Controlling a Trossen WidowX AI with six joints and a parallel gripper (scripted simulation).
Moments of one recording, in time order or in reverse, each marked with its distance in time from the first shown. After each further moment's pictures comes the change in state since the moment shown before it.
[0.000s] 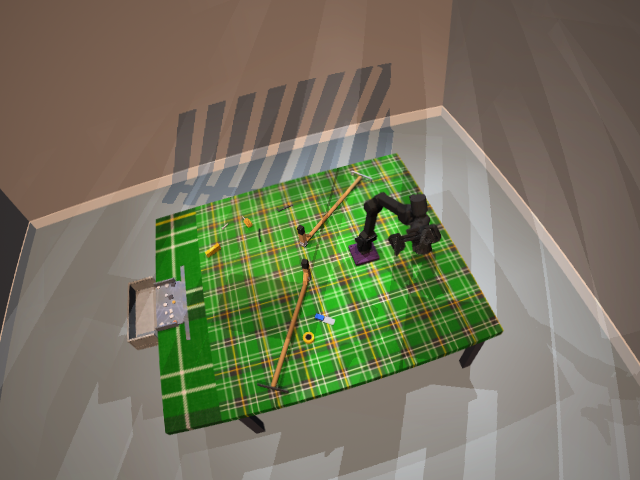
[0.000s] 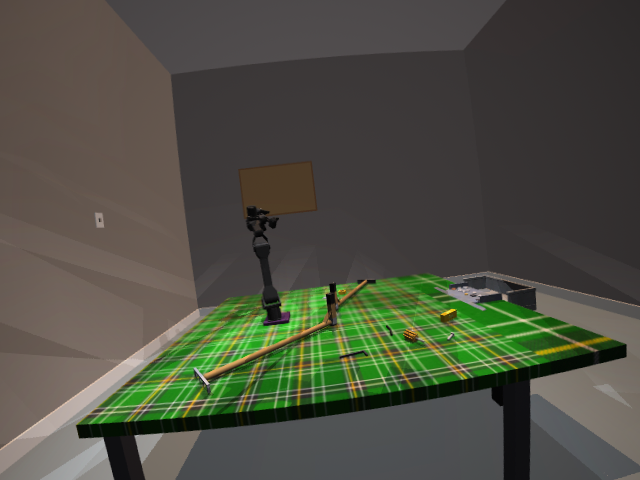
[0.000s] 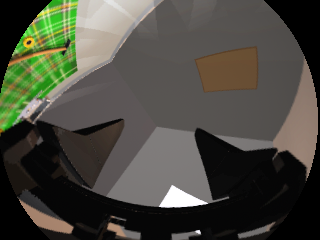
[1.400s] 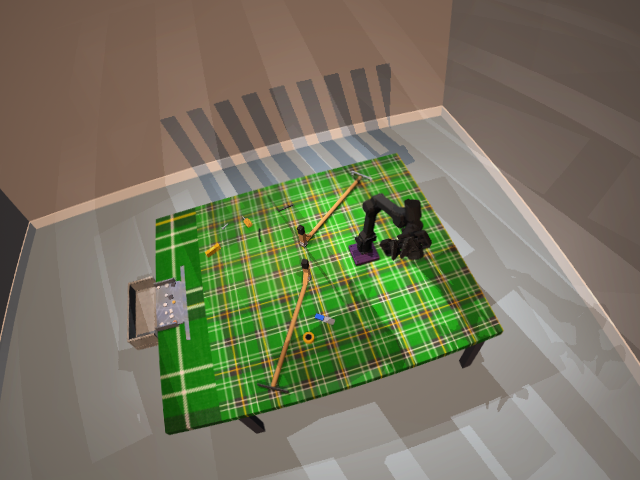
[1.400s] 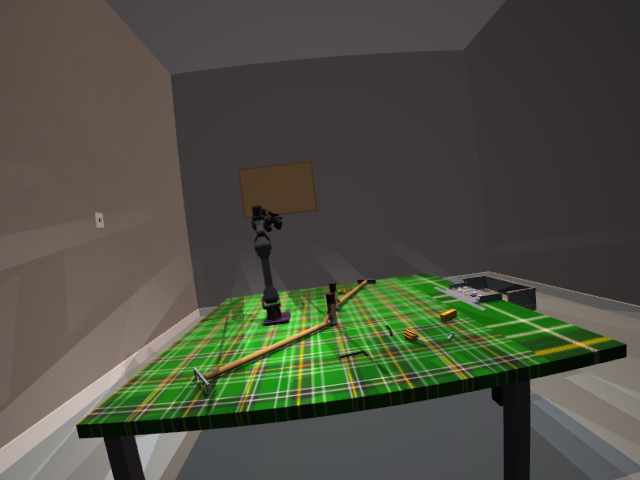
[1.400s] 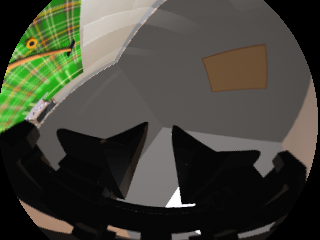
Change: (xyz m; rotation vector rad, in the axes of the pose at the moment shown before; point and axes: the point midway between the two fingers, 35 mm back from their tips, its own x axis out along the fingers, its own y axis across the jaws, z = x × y) arm 0.026 0.030 -0.003 0.028 0.008 0.059
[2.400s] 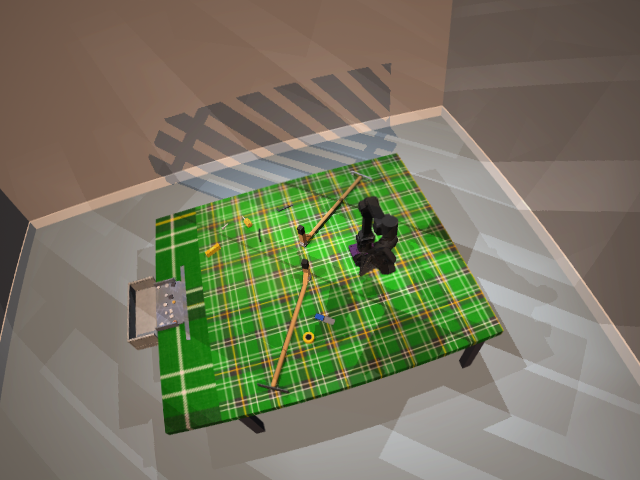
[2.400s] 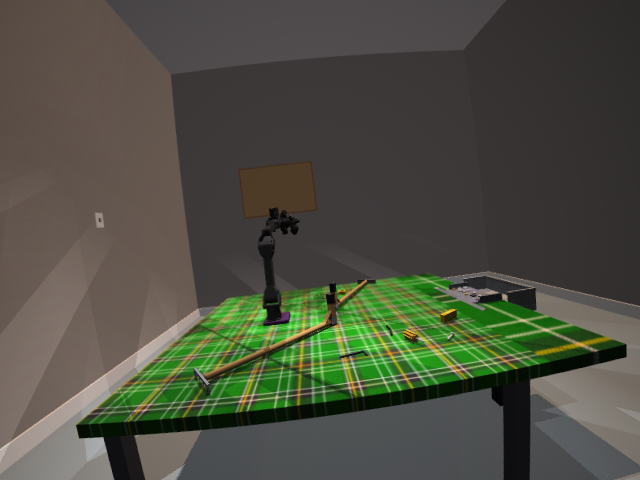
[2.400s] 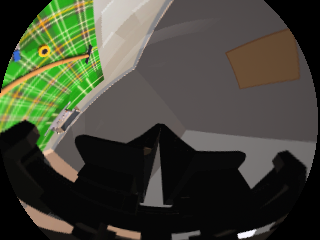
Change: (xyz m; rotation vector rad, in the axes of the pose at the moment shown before) arm 0.069 0.104 -0.011 0.138 0.004 0.202
